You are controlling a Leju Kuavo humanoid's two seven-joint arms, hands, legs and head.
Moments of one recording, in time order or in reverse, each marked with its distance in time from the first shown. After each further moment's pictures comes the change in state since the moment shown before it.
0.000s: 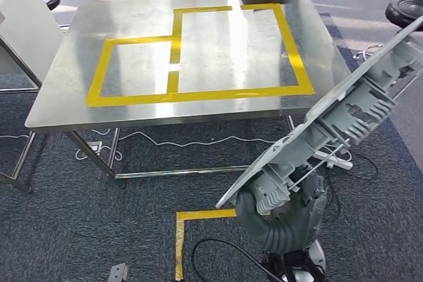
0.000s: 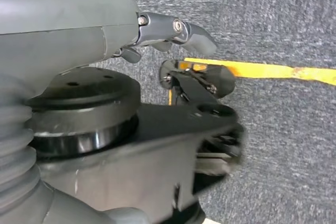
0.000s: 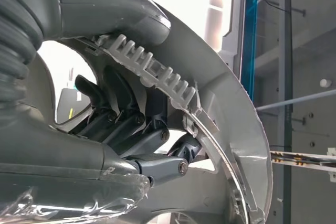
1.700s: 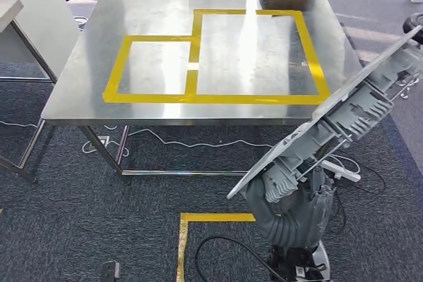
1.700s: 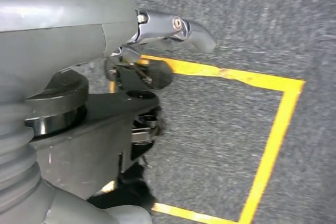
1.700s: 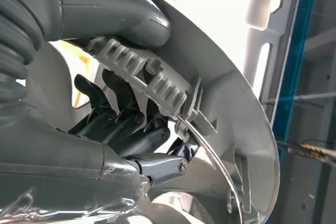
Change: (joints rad) left arm 0.009 0.003 0.004 0.000 0.037 -0.102 -0.284; right arm 0.037 -0.006 -0.022 0.012 0.129 -0.184 0.141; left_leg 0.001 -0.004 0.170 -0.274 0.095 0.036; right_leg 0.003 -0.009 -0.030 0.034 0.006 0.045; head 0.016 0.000
